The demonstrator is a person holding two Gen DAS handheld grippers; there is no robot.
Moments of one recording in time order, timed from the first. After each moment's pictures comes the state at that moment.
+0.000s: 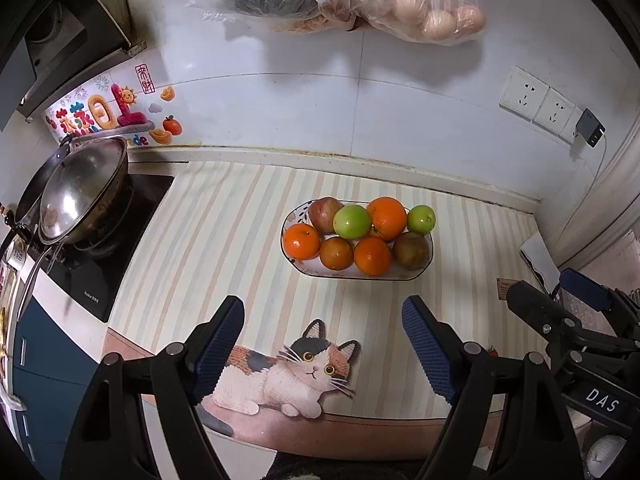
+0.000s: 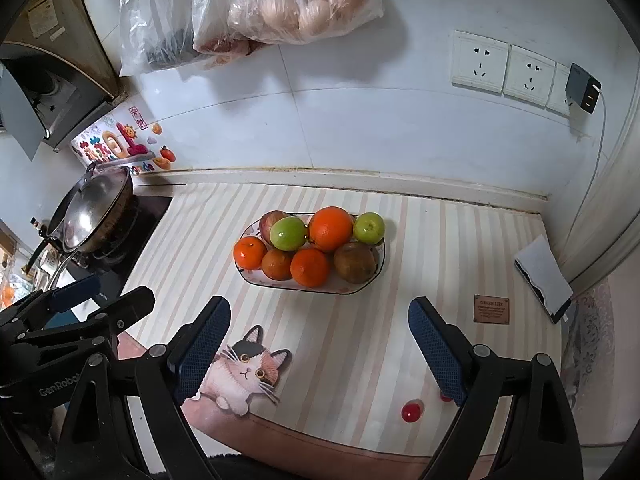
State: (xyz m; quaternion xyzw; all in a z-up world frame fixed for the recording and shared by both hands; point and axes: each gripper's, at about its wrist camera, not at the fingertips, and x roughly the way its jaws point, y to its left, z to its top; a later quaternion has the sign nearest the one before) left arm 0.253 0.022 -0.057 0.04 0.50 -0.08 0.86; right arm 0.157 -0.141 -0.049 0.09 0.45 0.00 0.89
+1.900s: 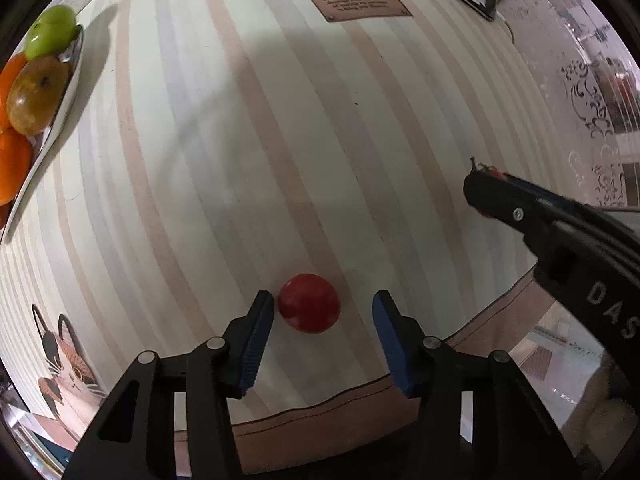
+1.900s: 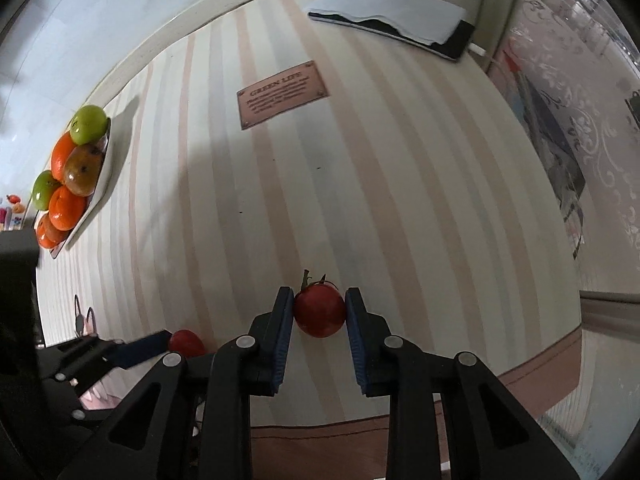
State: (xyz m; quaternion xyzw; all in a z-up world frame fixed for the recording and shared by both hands) left arm 0.188 -0.257 -0.326 0.24 0.70 -0.30 0.60; right arm 0.084 -0.354 -0.313 0.28 0.58 -0.18 0.74
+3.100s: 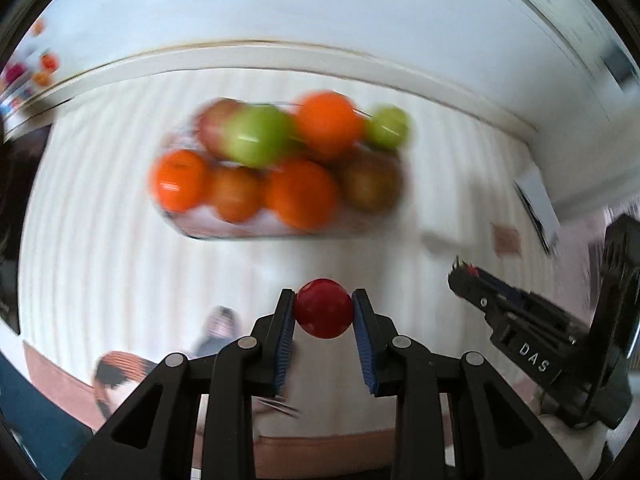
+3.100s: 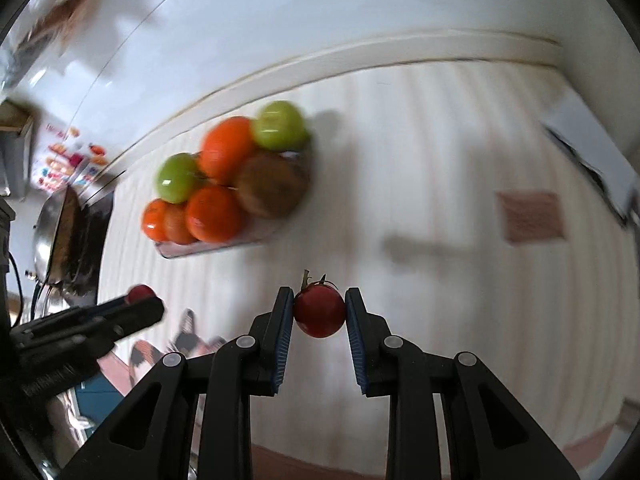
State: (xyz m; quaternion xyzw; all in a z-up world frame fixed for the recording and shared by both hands) left arm 0.342 -0.027 -0.189 0.02 0.64 -0.16 0.75; right arm 0.239 -0.217 -0.246 0.22 0.55 -0.01 0.80
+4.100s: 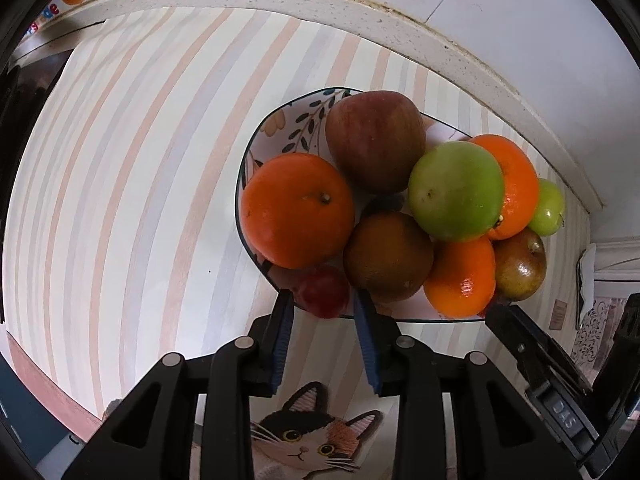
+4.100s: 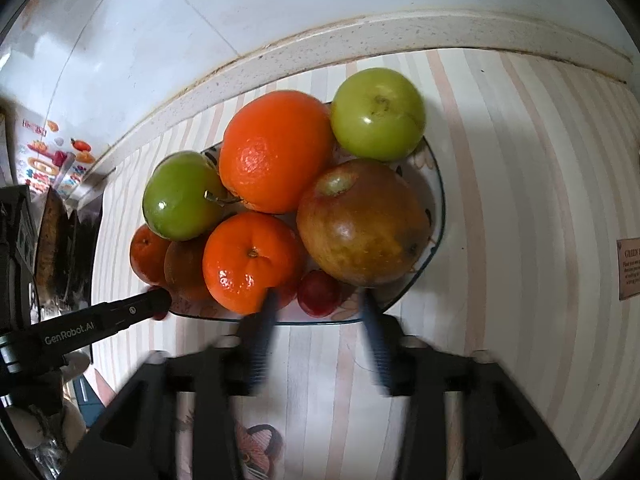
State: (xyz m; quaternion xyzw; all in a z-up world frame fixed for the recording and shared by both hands) left arm 0.425 0.028 -0.279 -0.04 0.69 -0.09 0.71; right arm 0.320 -0.171 -0.298 0.24 0.57 -0.02 0.79
